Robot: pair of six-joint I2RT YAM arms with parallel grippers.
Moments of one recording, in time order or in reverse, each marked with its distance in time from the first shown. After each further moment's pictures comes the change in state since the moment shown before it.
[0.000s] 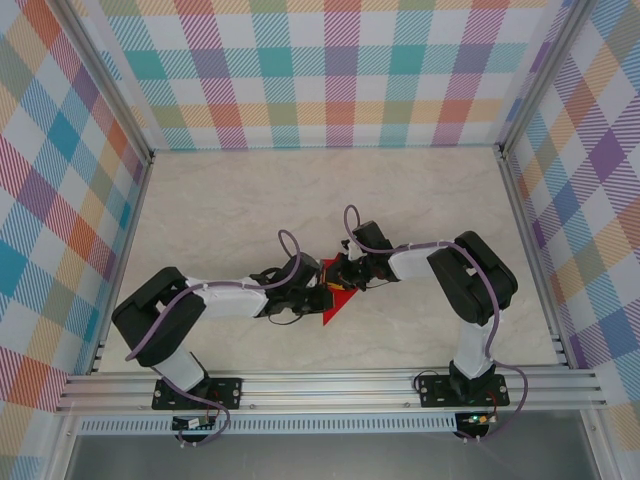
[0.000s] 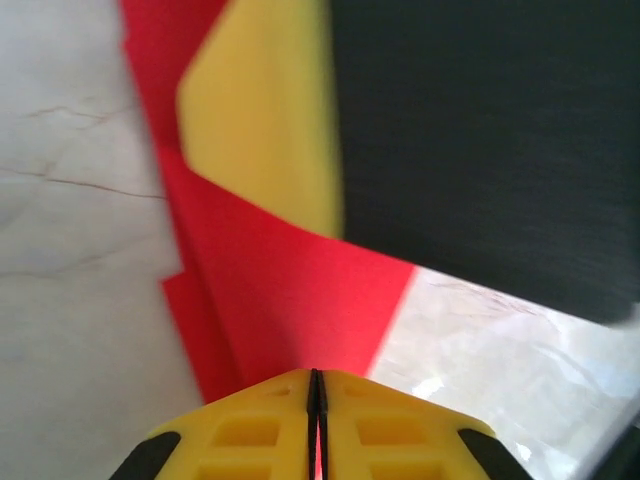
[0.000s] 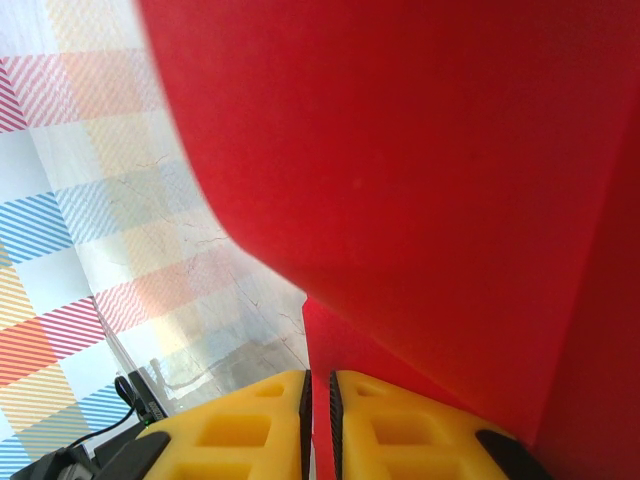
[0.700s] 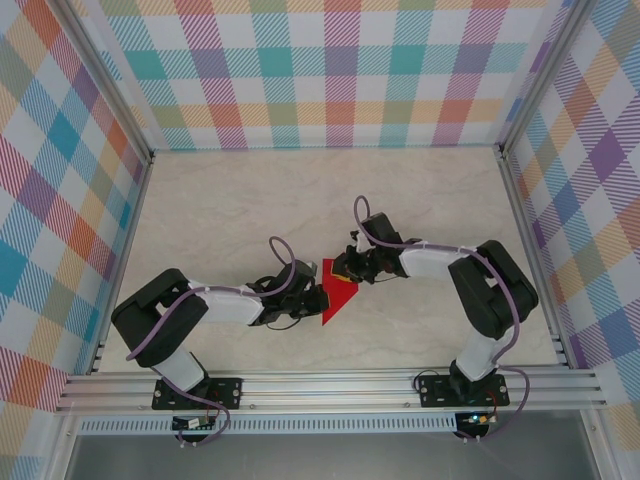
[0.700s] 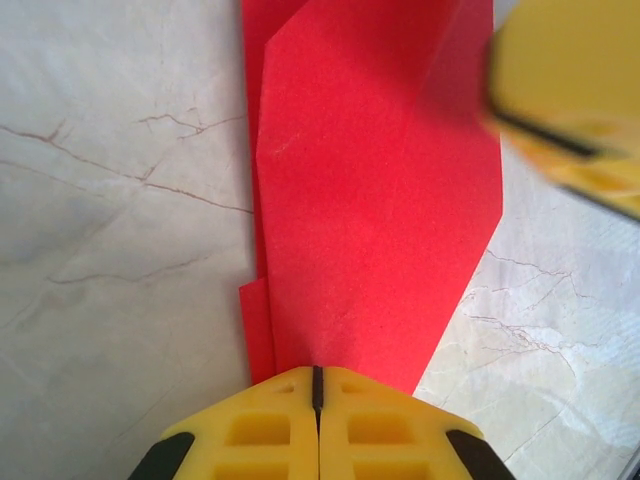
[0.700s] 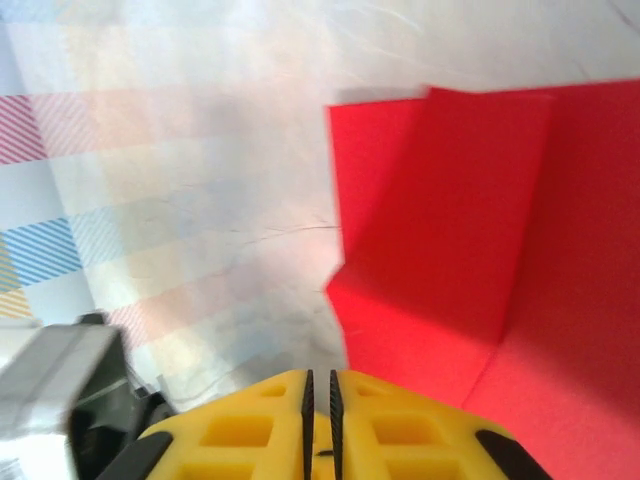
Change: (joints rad) left arm -0.002 -0.008 -0.108 0.164 -0.048 -0.073; right arm -0.025 -0.154 0.007 -0.127 0.055 -0.027
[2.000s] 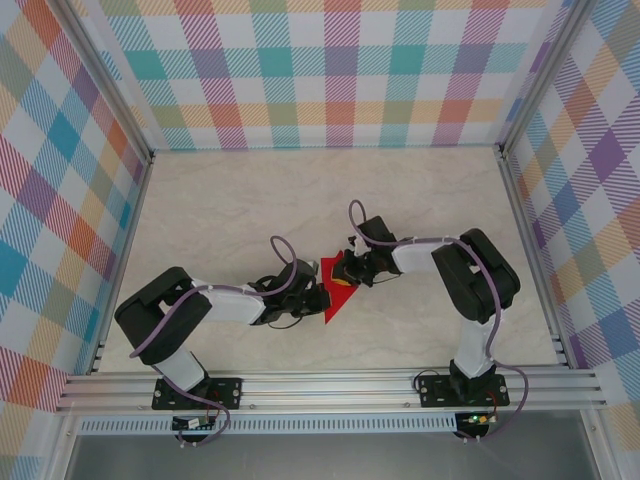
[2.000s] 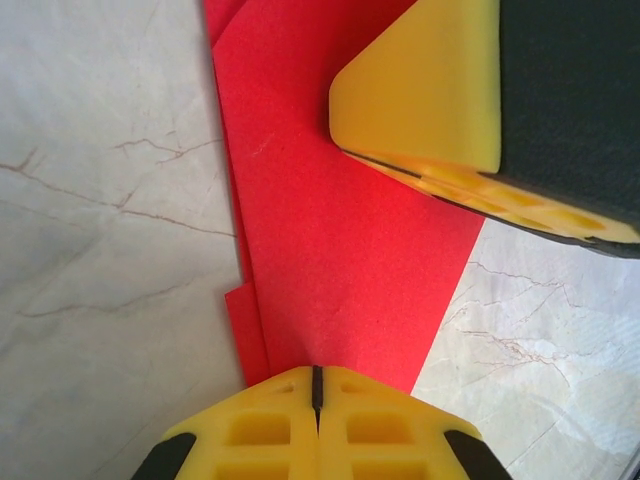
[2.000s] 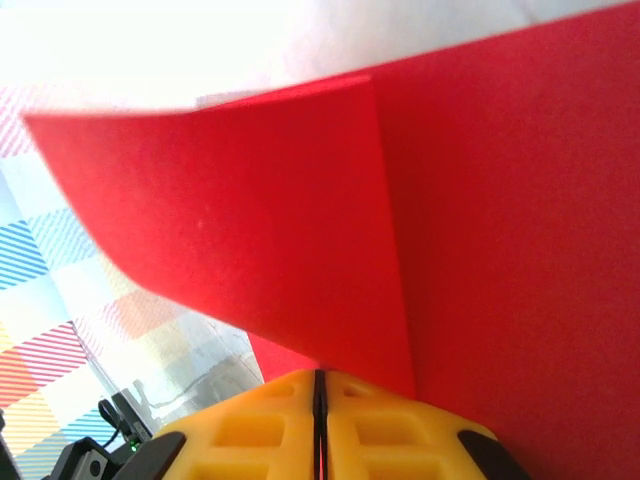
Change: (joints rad) left arm -0.005 0.032 0.006 0.030 0.000 0.000; right arm -0.034 0.156 0.043 0.001 -0.033 -0.021
